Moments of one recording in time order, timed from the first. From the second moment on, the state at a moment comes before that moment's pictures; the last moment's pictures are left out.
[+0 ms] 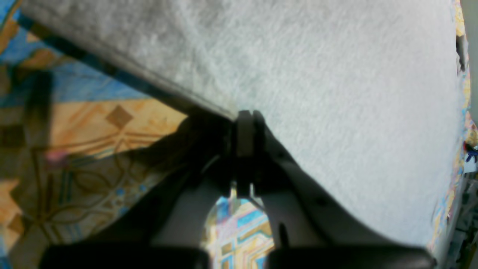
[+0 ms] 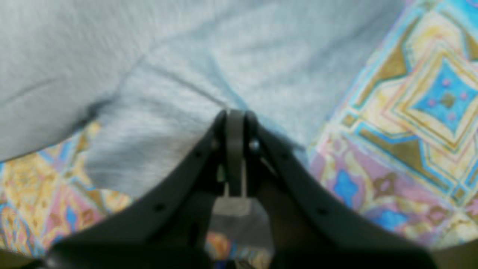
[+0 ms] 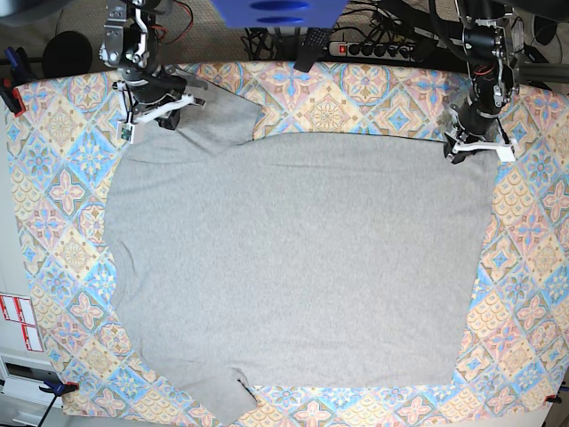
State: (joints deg) left arm 19.7 -16.6 -18.3 72.9 -60.5 -1.3 25.4; right arm -32.7 3.6 9.4 100.1 23.7 2.7 -31.0
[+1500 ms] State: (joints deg) left arm 6.1 -16.2 -18.1 84.7 -51.0 0.6 32.0; right arm -9.0 3.6 13.5 93.9 22.9 9.2 -38.8
